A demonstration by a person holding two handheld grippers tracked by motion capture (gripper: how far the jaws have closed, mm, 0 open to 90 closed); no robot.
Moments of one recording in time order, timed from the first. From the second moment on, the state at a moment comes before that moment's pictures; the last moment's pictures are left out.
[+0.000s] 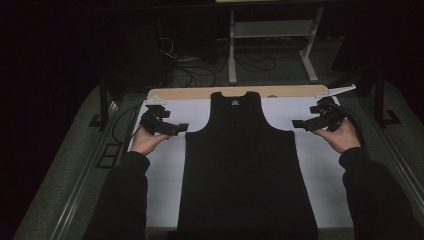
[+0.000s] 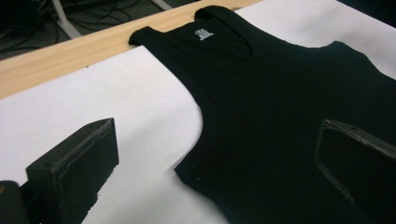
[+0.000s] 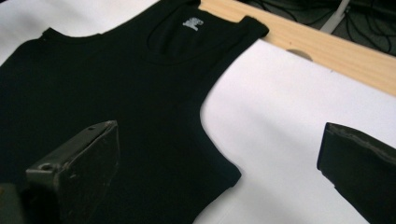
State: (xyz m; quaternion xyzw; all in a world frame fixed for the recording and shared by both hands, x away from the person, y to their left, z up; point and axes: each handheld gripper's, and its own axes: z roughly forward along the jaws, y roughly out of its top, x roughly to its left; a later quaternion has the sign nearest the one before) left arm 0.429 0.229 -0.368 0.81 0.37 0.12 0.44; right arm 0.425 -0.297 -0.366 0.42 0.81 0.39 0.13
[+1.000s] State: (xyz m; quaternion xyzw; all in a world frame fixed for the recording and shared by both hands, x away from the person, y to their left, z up) left arm 0.444 0.219 -0.409 0.81 0.42 0.08 0.40; right arm 0.435 -0.301 -0.408 0.46 0.81 0.36 0.08
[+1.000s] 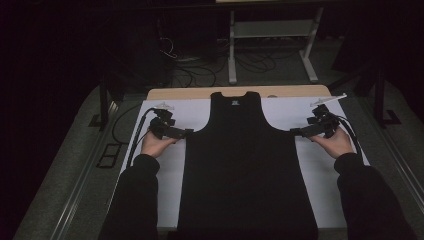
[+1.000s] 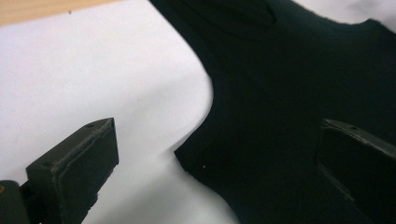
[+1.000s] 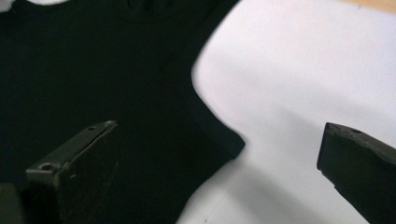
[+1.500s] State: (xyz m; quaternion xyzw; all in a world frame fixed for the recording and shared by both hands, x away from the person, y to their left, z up) left arm 0.448 0.211 -0.428 0.83 0.42 0.06 0.37; right arm 0.436 -0.301 -0.432 0.47 0.81 0.36 0.07
